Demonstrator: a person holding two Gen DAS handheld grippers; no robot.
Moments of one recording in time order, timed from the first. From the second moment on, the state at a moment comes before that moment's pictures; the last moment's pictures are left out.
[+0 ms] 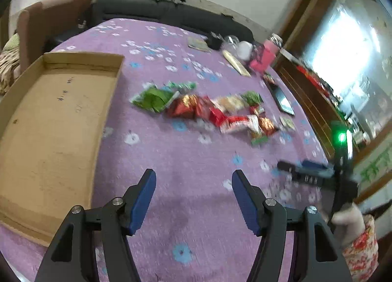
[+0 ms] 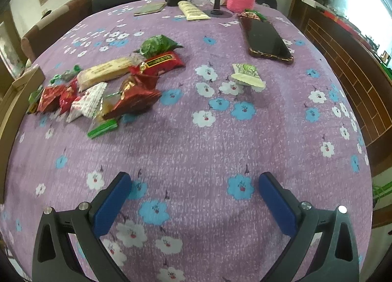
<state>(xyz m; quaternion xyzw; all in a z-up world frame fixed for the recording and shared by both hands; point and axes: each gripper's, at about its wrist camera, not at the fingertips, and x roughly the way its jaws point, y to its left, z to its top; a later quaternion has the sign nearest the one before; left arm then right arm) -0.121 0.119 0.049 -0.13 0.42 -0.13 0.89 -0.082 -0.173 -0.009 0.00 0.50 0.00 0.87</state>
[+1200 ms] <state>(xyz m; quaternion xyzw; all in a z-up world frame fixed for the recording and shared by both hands) -0.123 0.150 0.074 -0.12 0.40 -0.14 0.90 -0.035 -0.054 0.002 -0.03 0.45 0.18 0.87</state>
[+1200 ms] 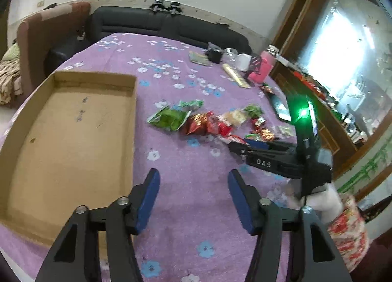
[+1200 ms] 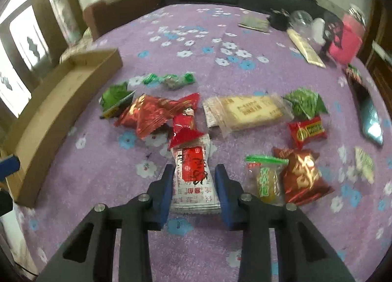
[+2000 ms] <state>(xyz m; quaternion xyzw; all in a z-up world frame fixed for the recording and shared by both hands) 0.037 0.134 0.029 -0.06 0.49 -0.10 0.86 -0.031 -0.085 -0.002 0.06 0.44 0.21 0.87</state>
